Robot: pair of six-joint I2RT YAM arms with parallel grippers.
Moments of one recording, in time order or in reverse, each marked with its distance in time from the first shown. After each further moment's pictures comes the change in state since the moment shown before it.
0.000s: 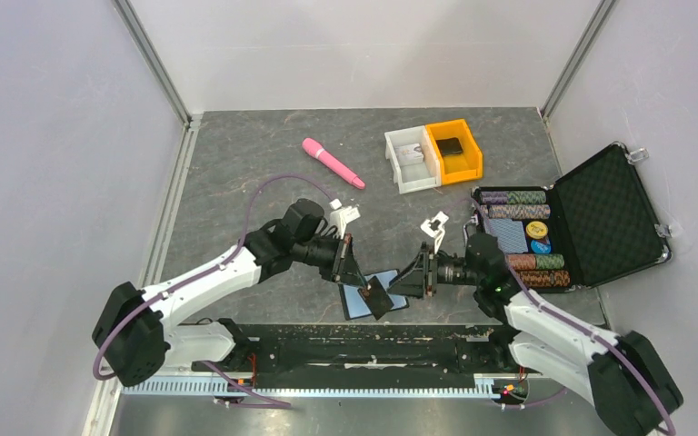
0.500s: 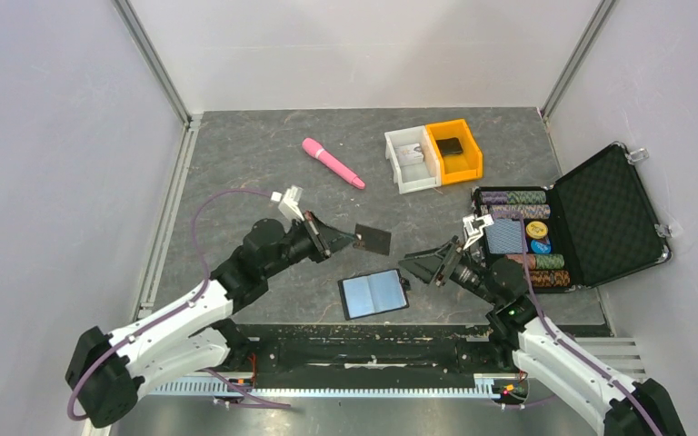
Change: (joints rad) left arm 0.010 -0.295 -0.252 0.440 -0.531 -0.486; right arm -0.012 -0.365 -0.148 0.065 0.484 0.225
